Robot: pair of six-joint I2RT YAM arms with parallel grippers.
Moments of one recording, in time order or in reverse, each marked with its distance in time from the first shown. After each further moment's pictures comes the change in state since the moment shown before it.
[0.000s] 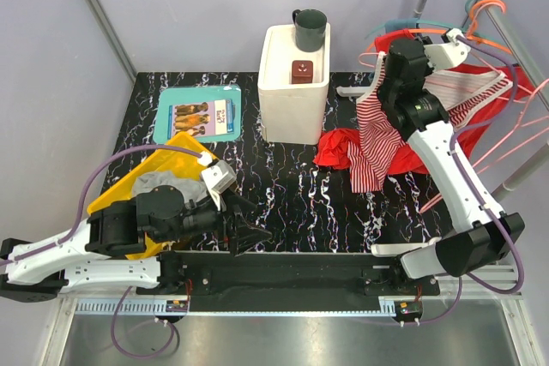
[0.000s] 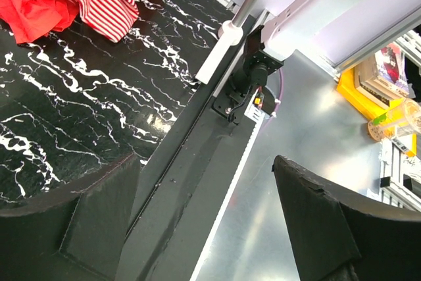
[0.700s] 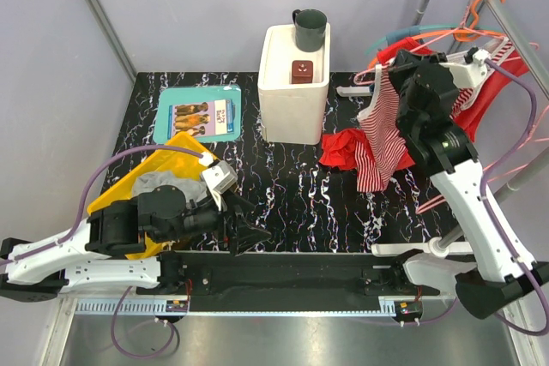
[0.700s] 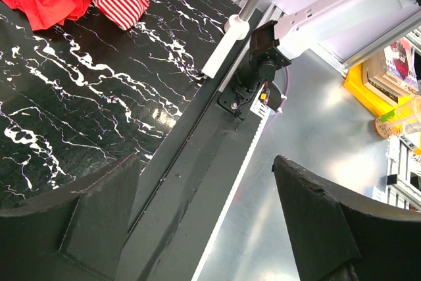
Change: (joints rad) left arm 0.000 0.005 0.008 -0.029 -0.010 0.004; right arm 0.069 -0.227 -0.087 -0.003 -0.149 0.111
